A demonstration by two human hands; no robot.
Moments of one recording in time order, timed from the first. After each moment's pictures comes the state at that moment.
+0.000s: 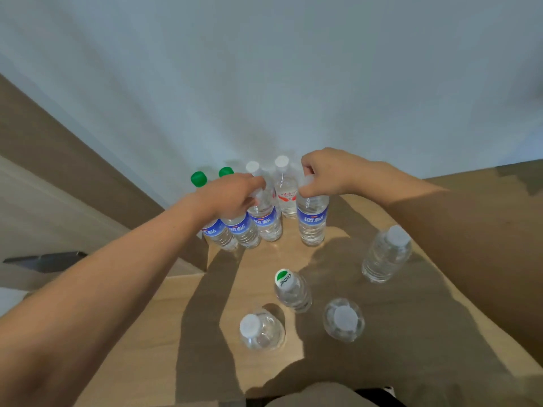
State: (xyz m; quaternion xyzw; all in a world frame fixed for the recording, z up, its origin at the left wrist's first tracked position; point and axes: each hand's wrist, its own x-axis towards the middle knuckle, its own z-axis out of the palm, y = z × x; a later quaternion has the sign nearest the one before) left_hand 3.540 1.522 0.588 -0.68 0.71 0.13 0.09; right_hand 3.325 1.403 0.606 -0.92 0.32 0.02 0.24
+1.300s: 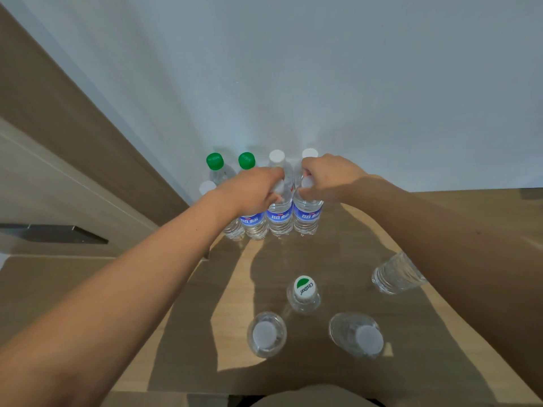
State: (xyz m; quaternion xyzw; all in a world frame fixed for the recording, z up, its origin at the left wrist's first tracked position) left_hand 3.546 1.523 0.566 -0.71 0.68 0.15 0.00; right_hand 3.385 1.410 0.573 -0.93 0.31 0.05 0.18
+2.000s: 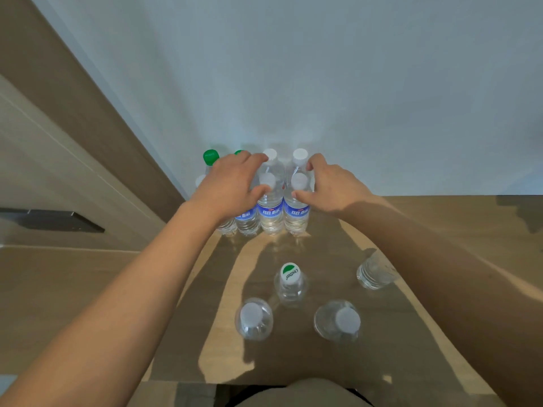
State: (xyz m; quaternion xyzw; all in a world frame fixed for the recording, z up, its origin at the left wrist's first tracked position) left_hand 3.530 1.566 0.591 -0.76 0.64 0.02 -0.10; right_hand 3.345 1.446 0.587 -0.89 0.37 -0.02 0.25
